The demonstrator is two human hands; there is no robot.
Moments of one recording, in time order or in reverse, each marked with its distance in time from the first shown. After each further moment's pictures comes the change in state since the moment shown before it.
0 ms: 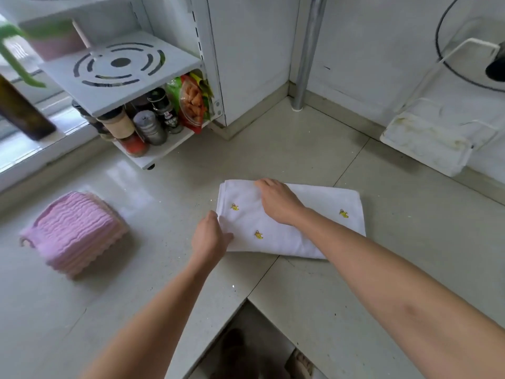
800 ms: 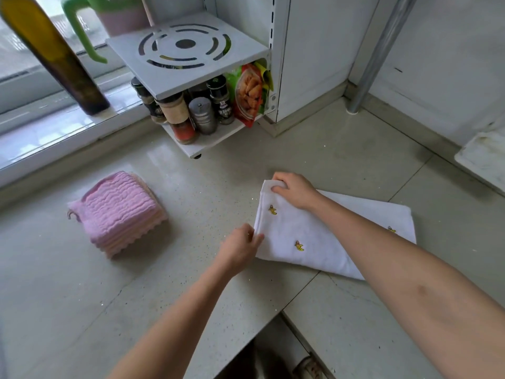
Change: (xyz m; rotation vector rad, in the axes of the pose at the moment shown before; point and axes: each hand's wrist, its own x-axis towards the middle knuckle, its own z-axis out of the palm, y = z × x) left_hand 0.001 -0.036 -0.011 -0.191 -0.227 -0.032; right_hand 0.076 -0.033 0.015 0.349 -0.078 -0.052
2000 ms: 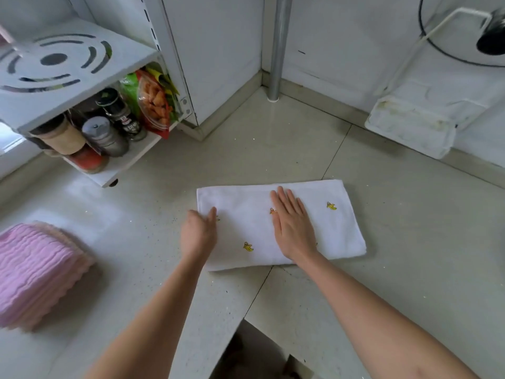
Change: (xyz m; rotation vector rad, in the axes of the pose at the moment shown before) left_hand 0.057 0.050 0.026 0.004 0.253 -0.110; right_hand -0.126 0.078 0.031 -0.338 0.381 0.284
